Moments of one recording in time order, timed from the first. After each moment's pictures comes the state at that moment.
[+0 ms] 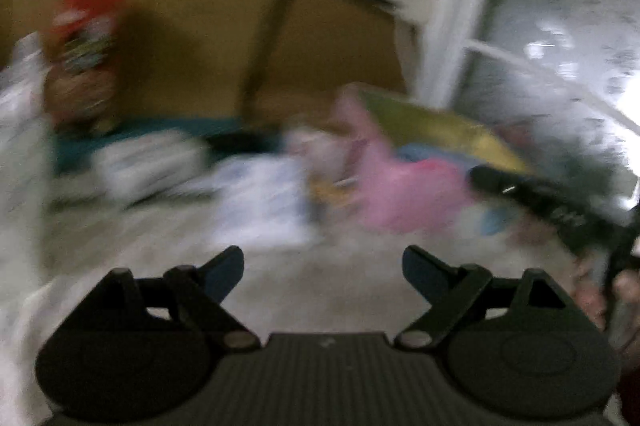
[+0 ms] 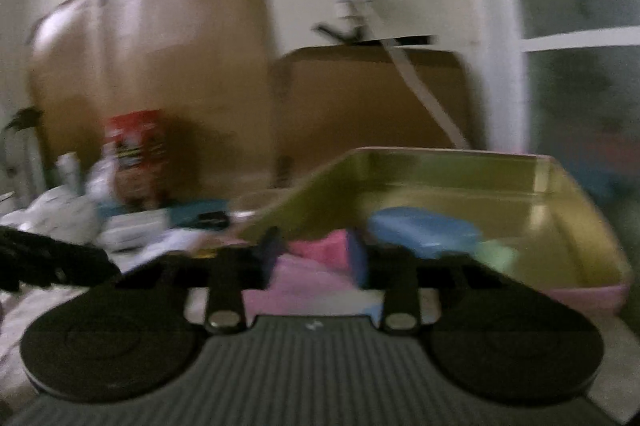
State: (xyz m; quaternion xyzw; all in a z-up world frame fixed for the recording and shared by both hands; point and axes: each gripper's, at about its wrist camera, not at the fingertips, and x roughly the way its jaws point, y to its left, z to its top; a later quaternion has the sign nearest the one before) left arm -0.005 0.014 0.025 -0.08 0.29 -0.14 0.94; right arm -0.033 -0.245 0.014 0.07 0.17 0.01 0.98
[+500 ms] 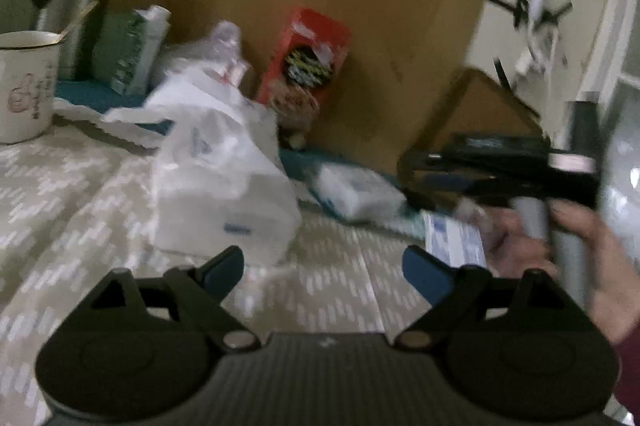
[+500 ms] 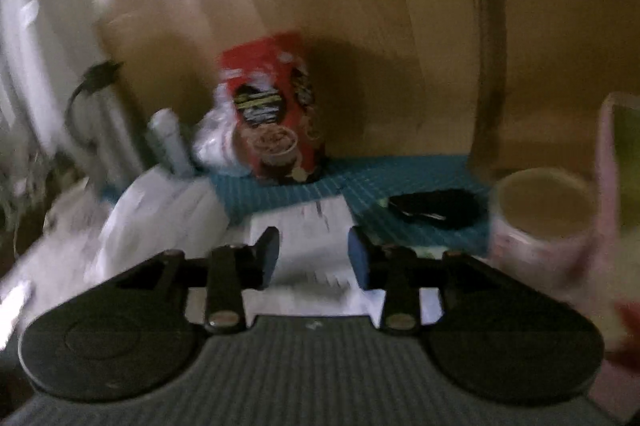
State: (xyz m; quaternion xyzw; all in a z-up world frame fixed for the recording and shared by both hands) left arm -0.046 0.135 0.010 -0.21 0.21 0.01 0.96; right arm 0.165 -0.127 0.011 0.15 0.30 0.16 0.93
